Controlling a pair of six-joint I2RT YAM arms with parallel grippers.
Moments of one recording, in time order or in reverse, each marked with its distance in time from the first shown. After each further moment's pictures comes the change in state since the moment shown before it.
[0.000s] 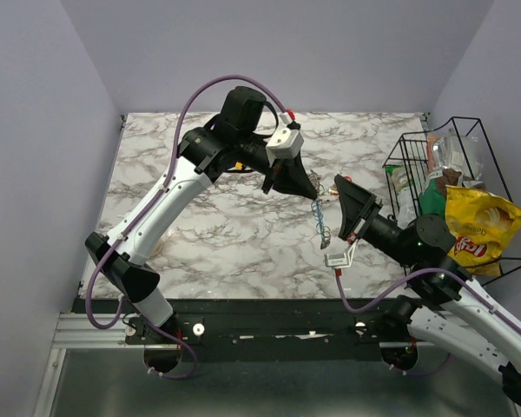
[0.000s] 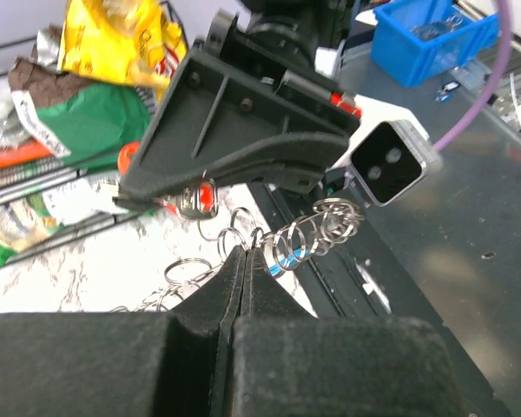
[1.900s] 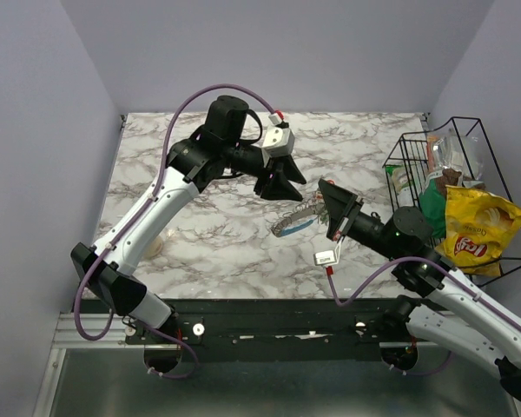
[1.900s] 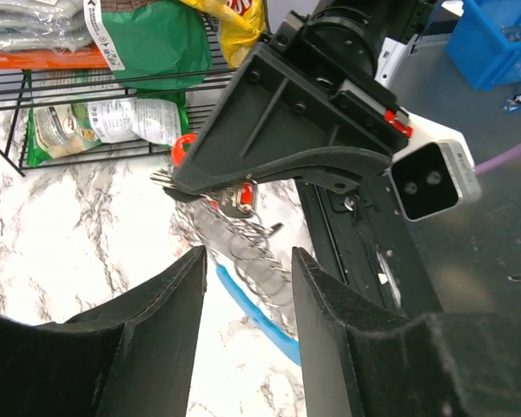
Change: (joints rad) left arm 0.055 -0.127 -0.221 0.154 -0.180 -0.141; right arm -0.007 0.095 -0.042 0.032 -0.074 0.000
